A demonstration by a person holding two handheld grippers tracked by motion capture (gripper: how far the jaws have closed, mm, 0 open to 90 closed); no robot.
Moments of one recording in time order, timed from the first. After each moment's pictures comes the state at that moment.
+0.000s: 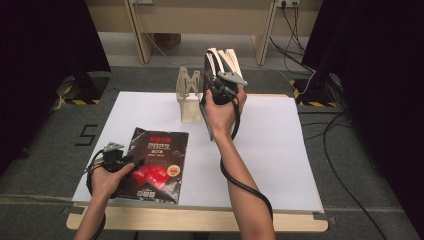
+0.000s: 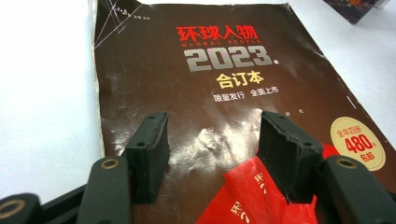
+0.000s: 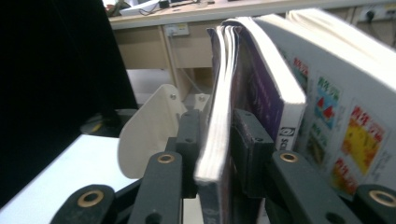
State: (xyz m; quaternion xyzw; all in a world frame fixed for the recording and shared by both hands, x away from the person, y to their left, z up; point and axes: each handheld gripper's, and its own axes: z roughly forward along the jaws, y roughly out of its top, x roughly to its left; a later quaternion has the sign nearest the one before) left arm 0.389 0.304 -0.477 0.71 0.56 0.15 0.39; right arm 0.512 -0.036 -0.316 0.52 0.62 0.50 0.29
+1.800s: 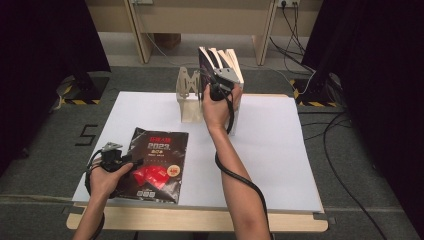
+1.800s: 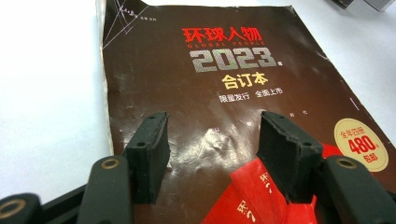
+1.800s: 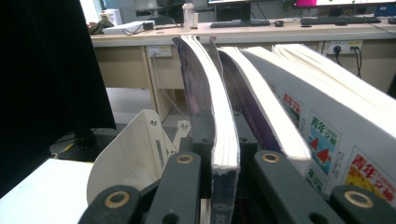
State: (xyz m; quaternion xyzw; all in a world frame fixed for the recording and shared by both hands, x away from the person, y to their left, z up) left arm 0.389 0.308 -0.477 0.71 0.57 0.16 0.39; right arm 0.530 -0.024 -0.319 0.51 0.60 0.50 0.37
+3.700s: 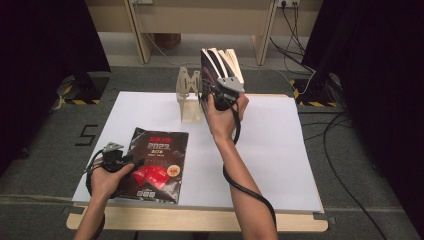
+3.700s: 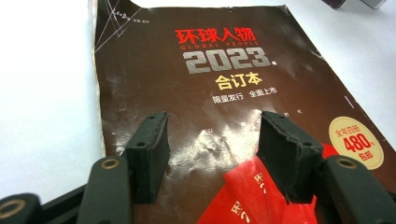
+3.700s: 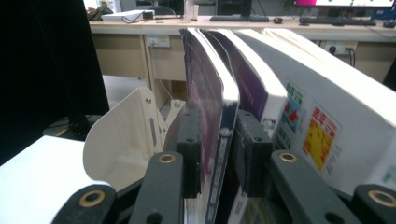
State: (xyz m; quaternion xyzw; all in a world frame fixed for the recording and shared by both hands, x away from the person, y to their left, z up) left arm 0.388 0.305 -0.476 0.71 0.56 0.16 0.39; right arm 0.502 -0.039 -0.327 0.50 0.62 0.48 0.37
